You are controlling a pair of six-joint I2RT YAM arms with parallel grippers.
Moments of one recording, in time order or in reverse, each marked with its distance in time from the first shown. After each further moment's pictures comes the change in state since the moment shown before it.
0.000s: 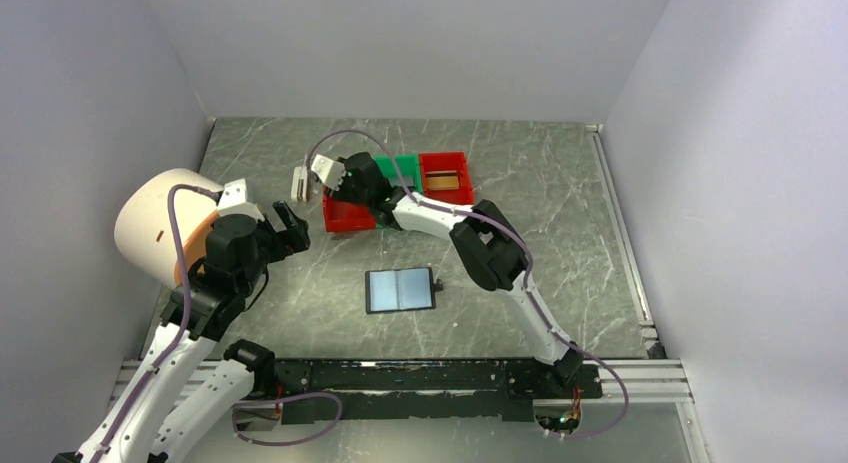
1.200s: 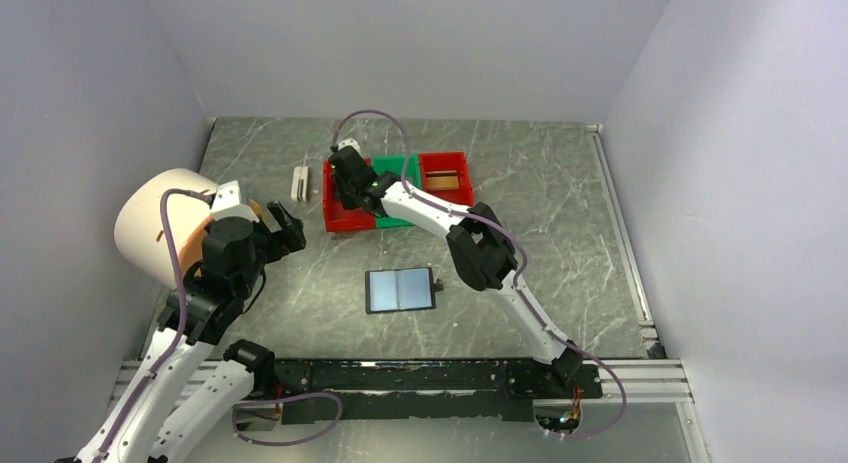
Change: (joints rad) left arm 0.000 -0.024 0.000 -0.007 -0.044 -0.011; right arm 0.015 0.068 0.293 -0.518 0.090 0.977
